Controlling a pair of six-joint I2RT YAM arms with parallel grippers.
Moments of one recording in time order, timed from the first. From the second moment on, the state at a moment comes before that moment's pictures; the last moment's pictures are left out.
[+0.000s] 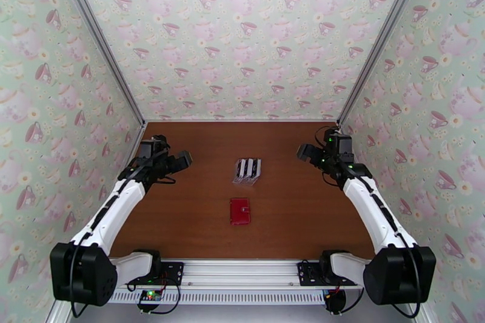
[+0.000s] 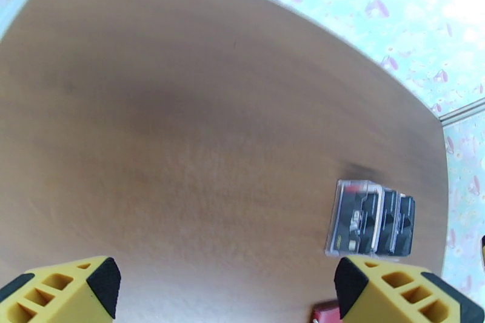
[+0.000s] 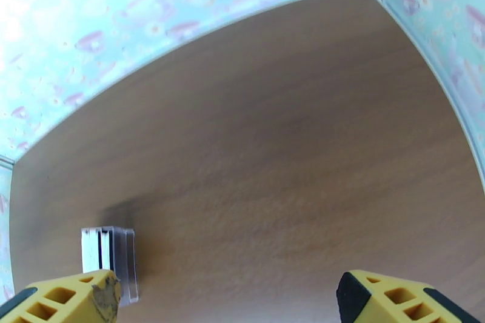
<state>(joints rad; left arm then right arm) -0.08 1.21 0.94 -0.43 0.10 -0.42 0.03 1.22 1.01 -0.46 -0.08 0.37</state>
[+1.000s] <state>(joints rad) 0.09 1.26 0.33 0.66 0.03 -0.10 0.03 1.21 0.63 0.17 0.00 0.12</state>
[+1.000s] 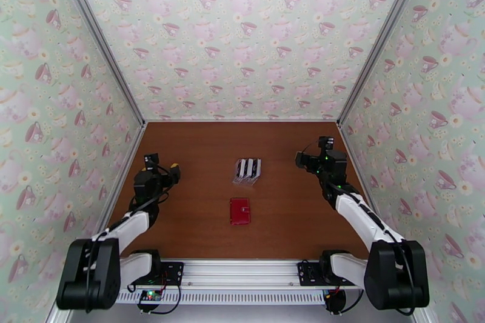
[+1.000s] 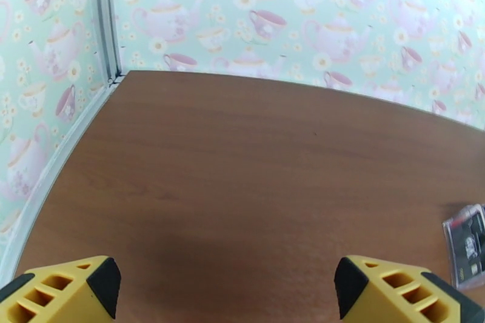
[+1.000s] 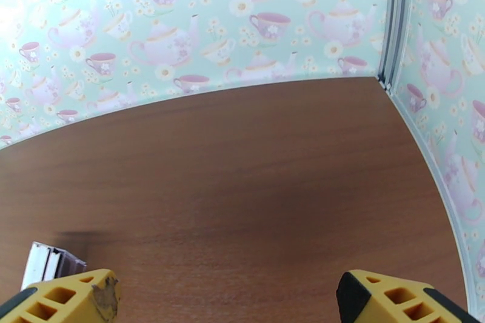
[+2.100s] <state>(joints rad) 0.03 1.55 0.35 0.98 0.14 -0.02 0.03 1.35 0.52 0.58 -0.03 -0.03</state>
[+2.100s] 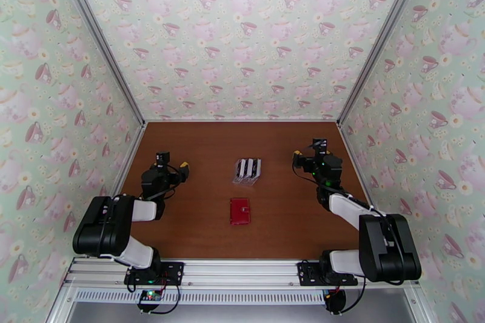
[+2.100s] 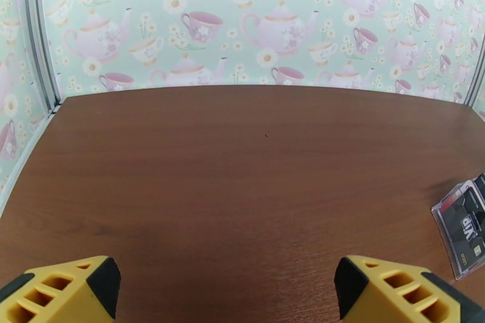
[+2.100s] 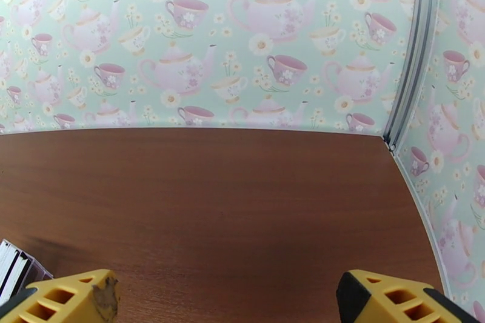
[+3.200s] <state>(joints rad) 0.03 1.55 0.35 0.98 0.14 -0.02 0.03 1.54 0.35 0.92 -0.06 -0.01</state>
